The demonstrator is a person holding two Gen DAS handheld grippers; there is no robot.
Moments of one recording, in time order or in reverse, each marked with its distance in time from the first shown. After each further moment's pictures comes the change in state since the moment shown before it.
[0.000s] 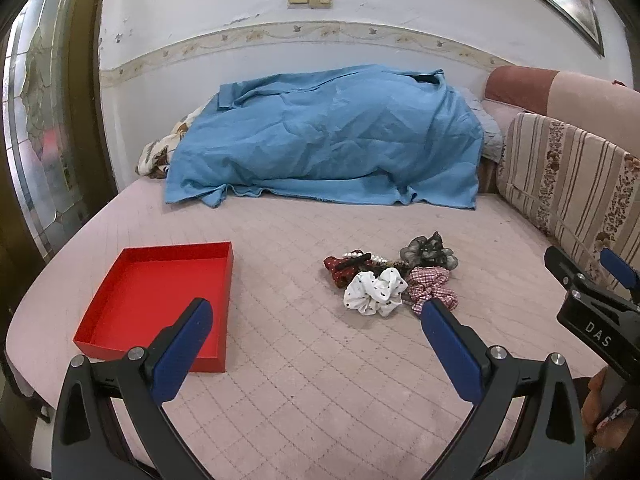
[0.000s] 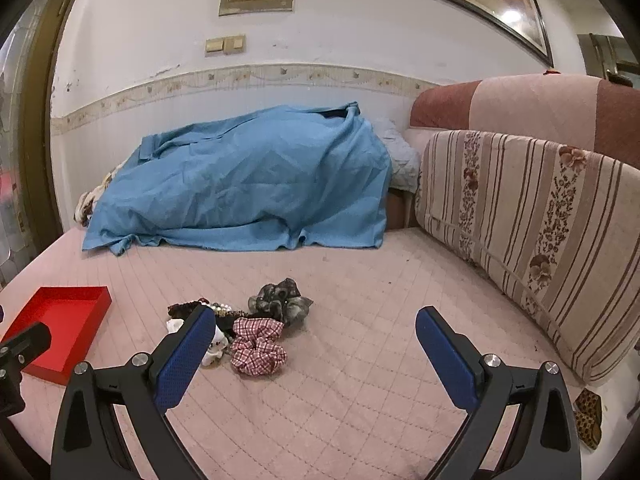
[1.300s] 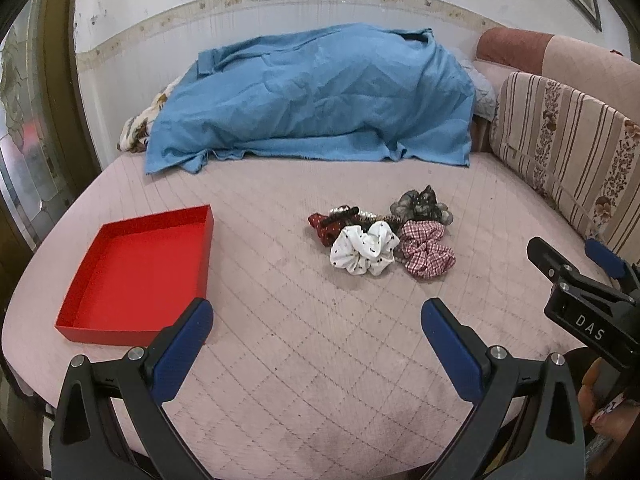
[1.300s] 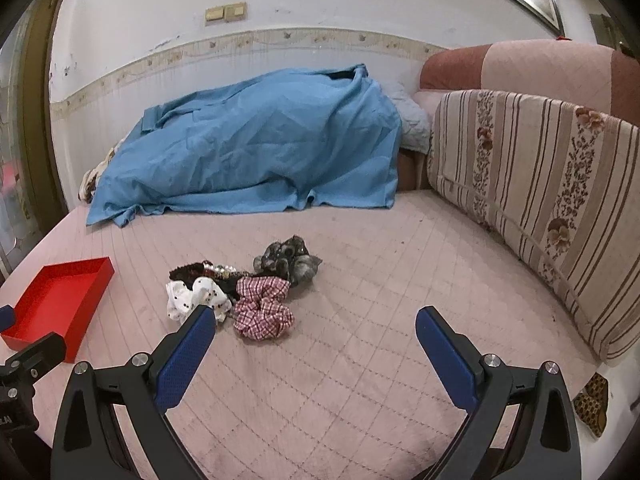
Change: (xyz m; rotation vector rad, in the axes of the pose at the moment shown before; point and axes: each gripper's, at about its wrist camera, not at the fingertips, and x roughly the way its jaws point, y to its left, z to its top) left arm 0.033 -0.016 -0.020 0.038 0.145 -0.028; right arm 0.027 -0.002 -0.024 0.016 0.137 0.049
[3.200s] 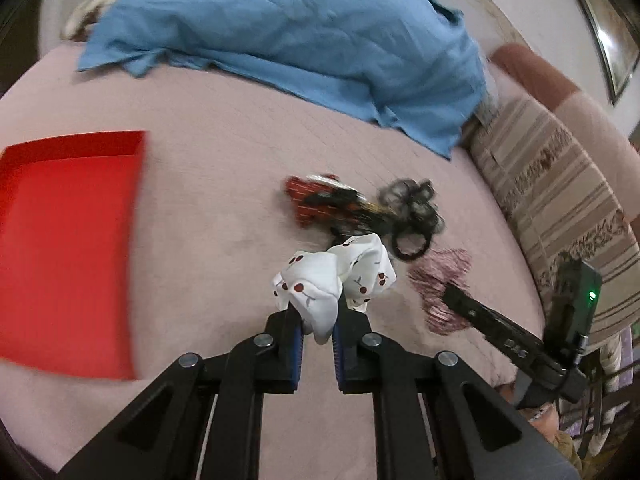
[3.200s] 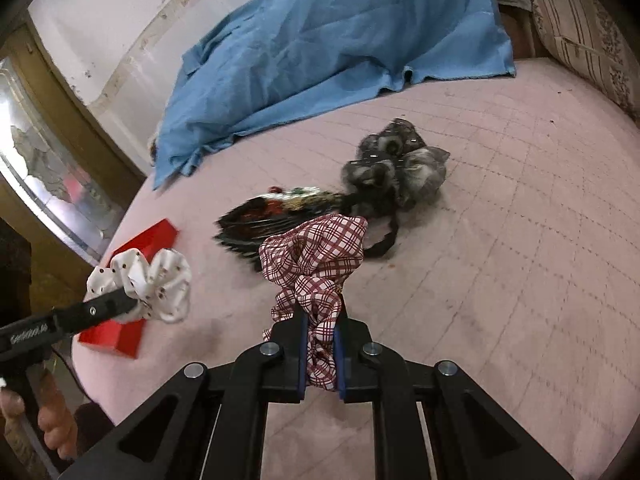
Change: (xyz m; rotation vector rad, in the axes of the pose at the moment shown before) left arm 0.106 0.079 0.042 -0.257 0.256 -0.317; right arm 0.145 0.013 -0.012 0.172 0.376 0.489
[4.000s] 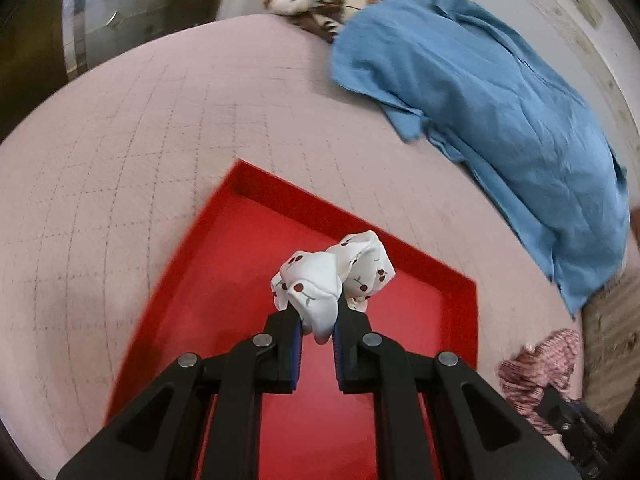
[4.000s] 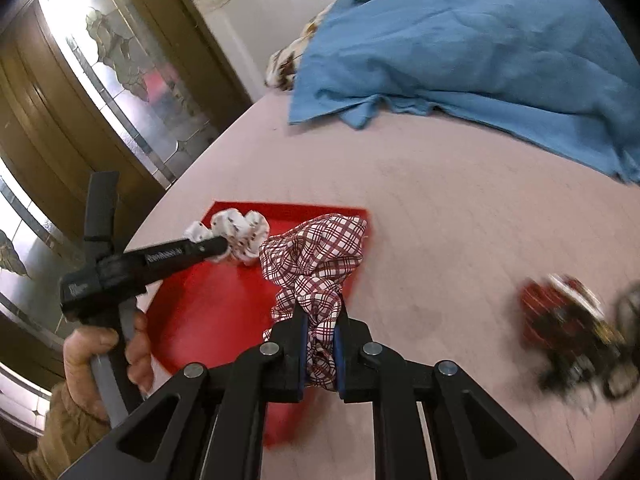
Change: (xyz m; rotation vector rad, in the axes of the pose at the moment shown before) left arm -0.021 0.252 0.084 -0.434 -0.138 0.315; right arm 0.135 0.256 0.051 -0.354 0.204 0.203
